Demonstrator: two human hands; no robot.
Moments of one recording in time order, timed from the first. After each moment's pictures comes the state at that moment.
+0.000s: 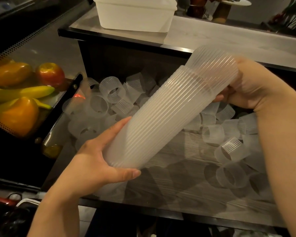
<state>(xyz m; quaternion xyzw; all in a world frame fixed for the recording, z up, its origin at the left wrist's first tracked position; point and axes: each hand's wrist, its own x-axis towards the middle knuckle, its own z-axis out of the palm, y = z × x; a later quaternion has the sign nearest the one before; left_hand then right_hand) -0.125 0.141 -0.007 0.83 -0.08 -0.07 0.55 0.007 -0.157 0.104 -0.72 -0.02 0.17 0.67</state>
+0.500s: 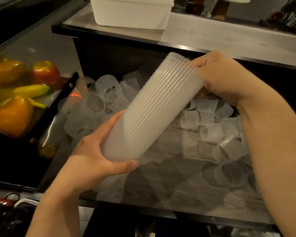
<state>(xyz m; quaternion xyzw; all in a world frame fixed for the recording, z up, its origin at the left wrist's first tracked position) -0.118 0.135 -0.006 0.83 -0.06 -0.03 0.55 -0.008 -0.119 0.120 -0.88 -0.15 0.09 0.45</state>
